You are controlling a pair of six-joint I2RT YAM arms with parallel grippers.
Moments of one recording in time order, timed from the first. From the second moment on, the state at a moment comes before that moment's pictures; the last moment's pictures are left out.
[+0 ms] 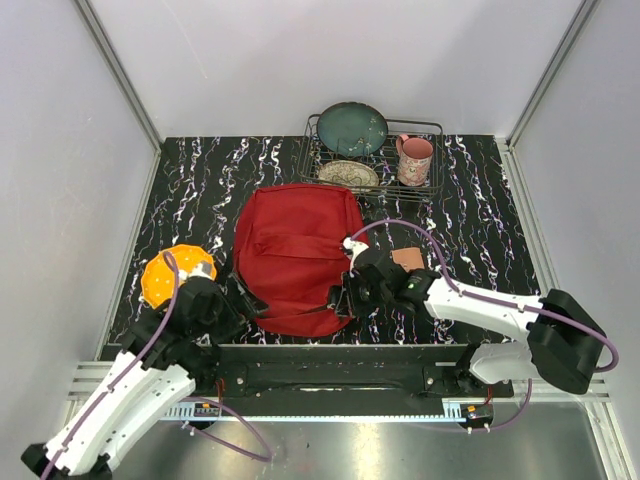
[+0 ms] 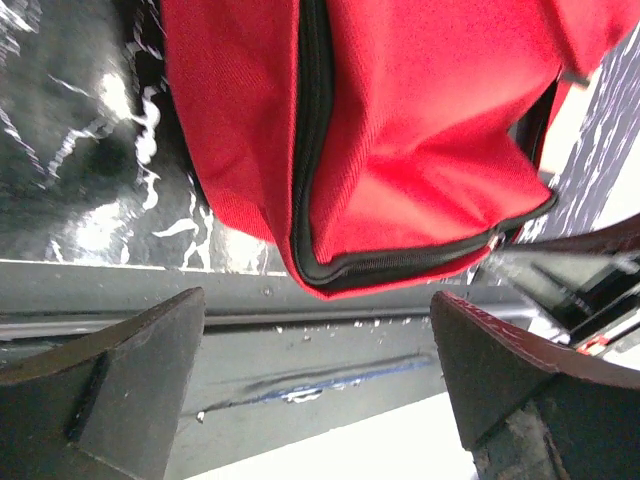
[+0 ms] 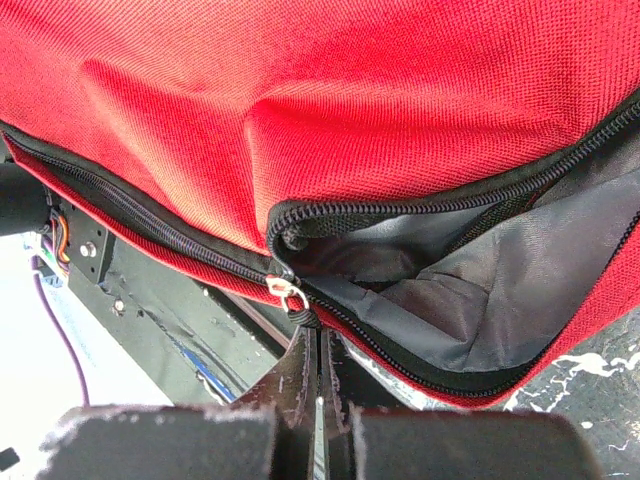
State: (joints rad) left arm -0.54 0.40 0.55 -0.96 0.01 -1.09; right arm 0.94 1.31 0.72 -0.23 -0.18 0.66
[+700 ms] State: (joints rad) left arm -1.09 0.94 0.57 -0.53 -0.31 -1.39; right arm 1.09 1.23 0.69 -0.23 -0.16 0.72
